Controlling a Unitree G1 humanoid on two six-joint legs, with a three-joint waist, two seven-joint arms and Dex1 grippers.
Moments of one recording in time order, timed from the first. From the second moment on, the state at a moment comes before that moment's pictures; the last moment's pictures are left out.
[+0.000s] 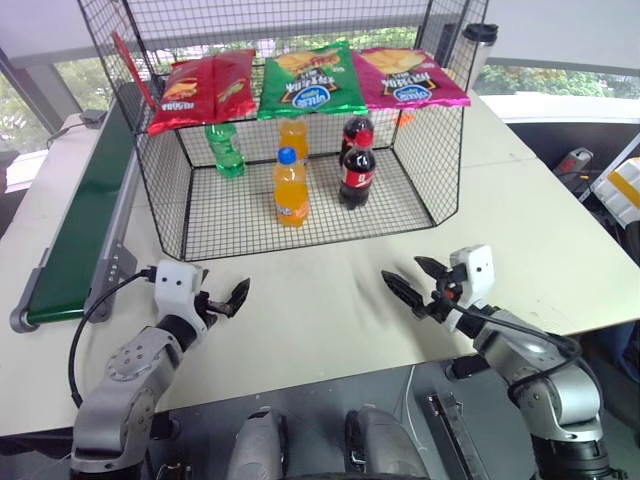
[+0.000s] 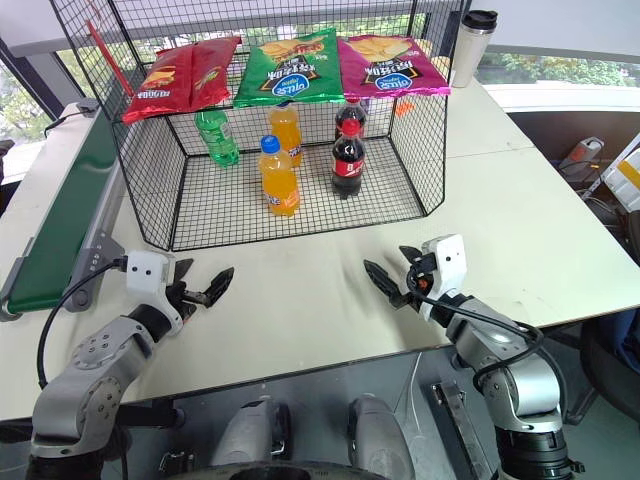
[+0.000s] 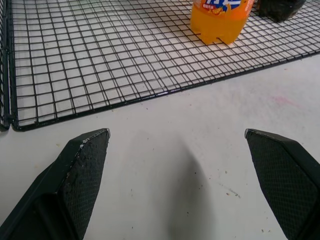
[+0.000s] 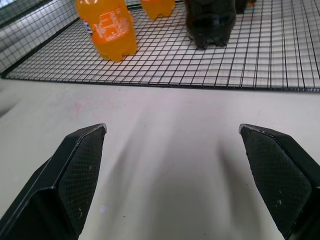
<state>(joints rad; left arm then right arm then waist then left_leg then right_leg) 0.11 0.35 0.17 -0.52 -0.40 0.65 -0.28 -0.01 -0.43 -0.11 -0.42 0.50 0.59 0.47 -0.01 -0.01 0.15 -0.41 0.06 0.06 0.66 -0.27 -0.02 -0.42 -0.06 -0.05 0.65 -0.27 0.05</state>
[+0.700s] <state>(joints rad) 0.03 0.33 0.48 -0.58 -0.45 0.74 -0.07 -0.12 -0.56 0.03 -0.44 0.40 0.43 0.69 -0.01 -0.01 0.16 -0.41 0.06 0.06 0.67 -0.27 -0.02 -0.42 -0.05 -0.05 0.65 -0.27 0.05</state>
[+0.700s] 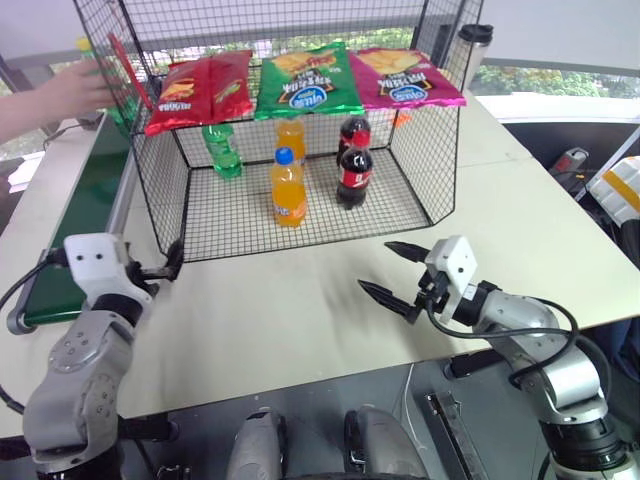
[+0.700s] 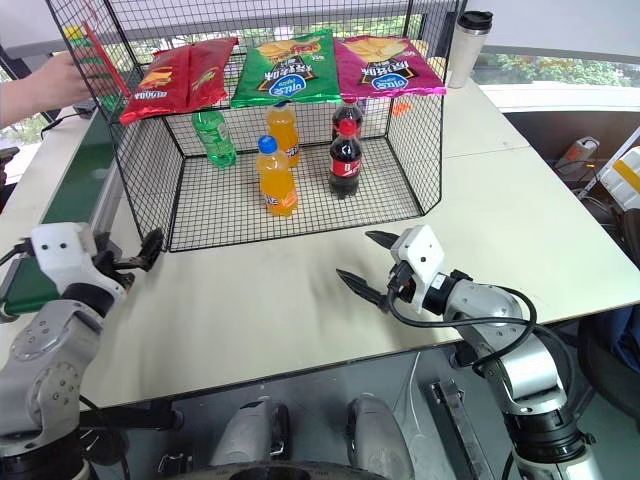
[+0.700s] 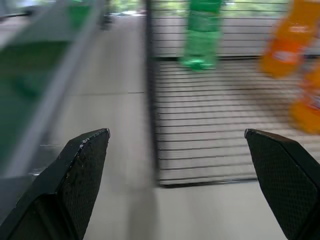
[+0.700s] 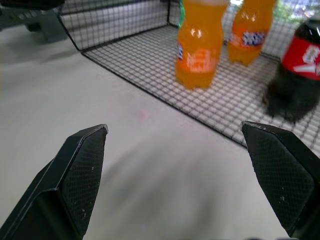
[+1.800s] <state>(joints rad) 0.13 0.55 0.77 -0.37 -0.57 0.68 -0.27 -0.23 -0.53 0.07 -0.44 0.44 0.55 0.70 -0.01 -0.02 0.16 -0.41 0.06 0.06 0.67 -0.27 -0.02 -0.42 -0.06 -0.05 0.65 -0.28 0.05</state>
